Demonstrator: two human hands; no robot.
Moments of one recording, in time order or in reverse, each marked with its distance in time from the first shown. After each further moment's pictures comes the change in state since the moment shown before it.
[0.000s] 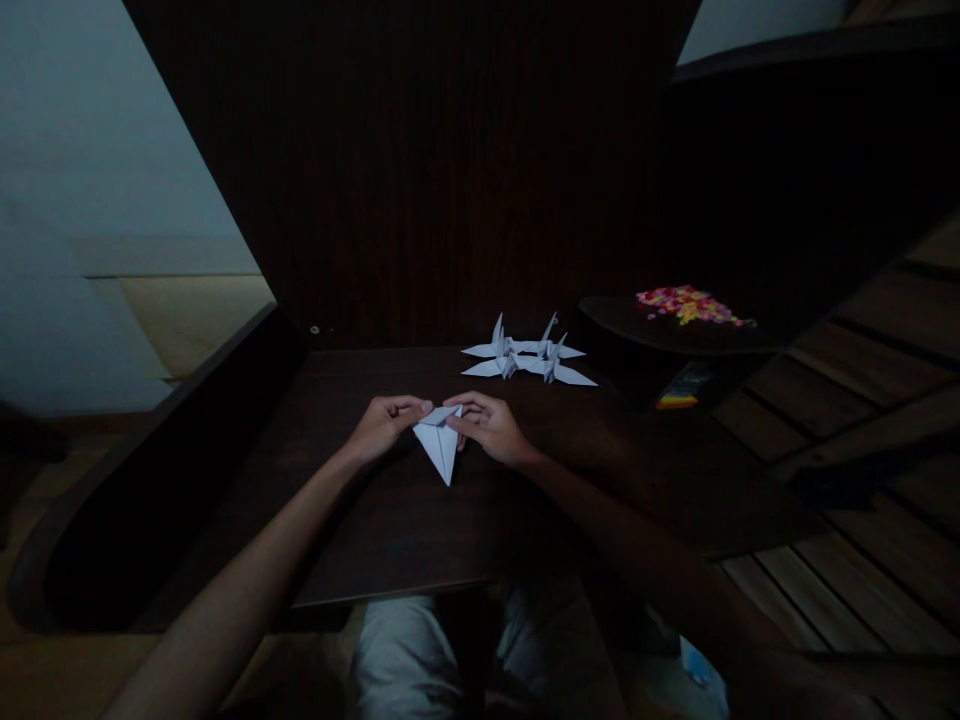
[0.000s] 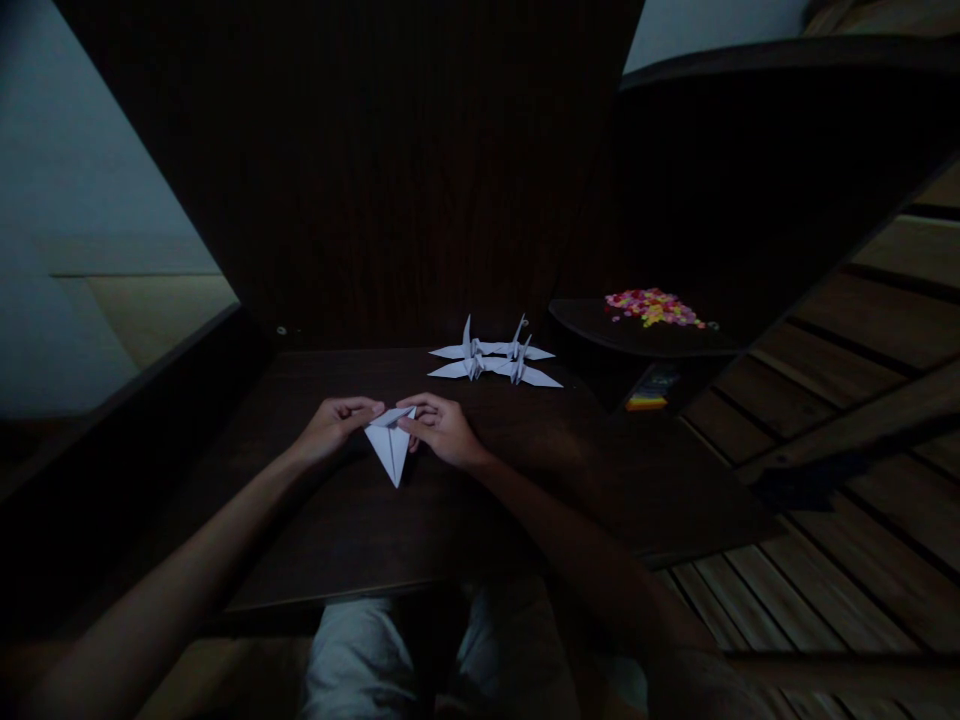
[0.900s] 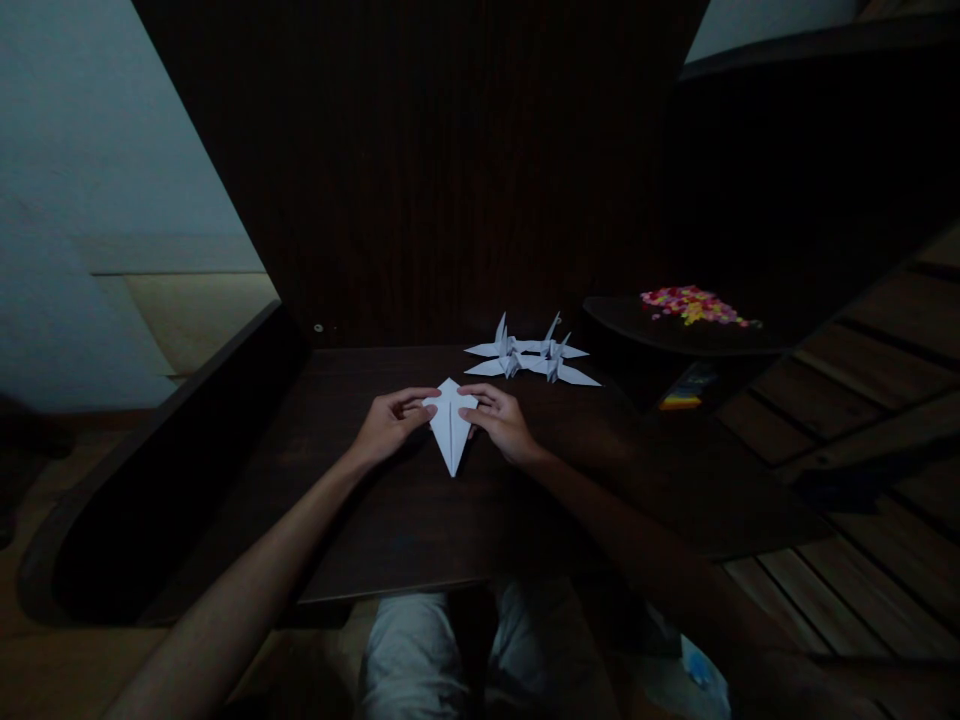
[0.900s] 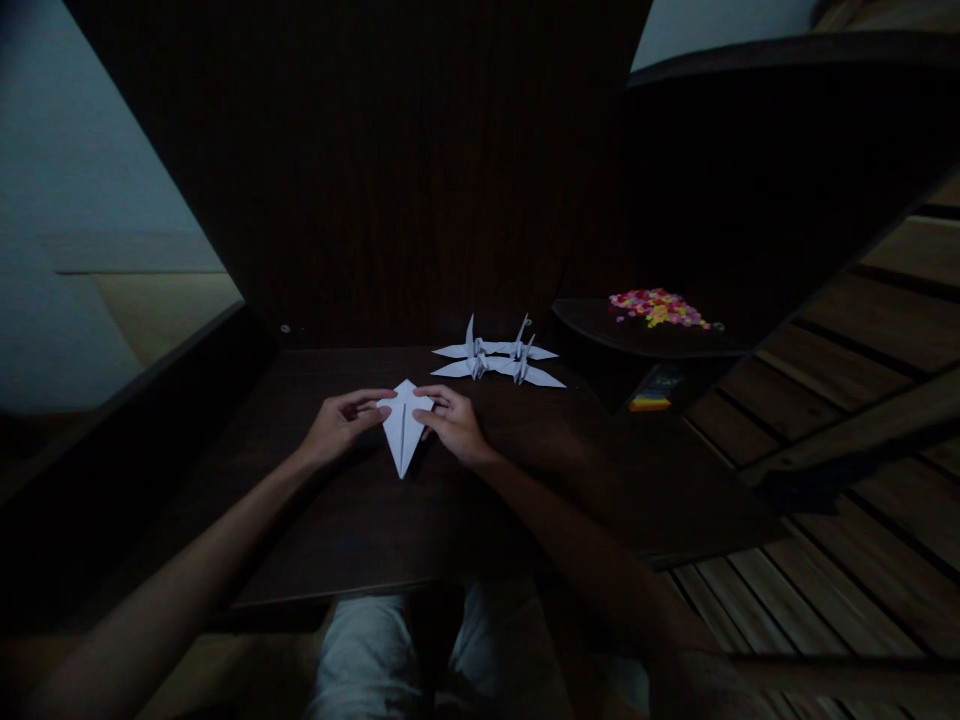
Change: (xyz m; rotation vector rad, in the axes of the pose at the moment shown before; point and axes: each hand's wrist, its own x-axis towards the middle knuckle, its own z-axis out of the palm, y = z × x) left_hand -0.002 0.004 0.006 0.003 0.036 0.098; right_hand 0.005 0.002 -0.004 0.018 0.186 0.057
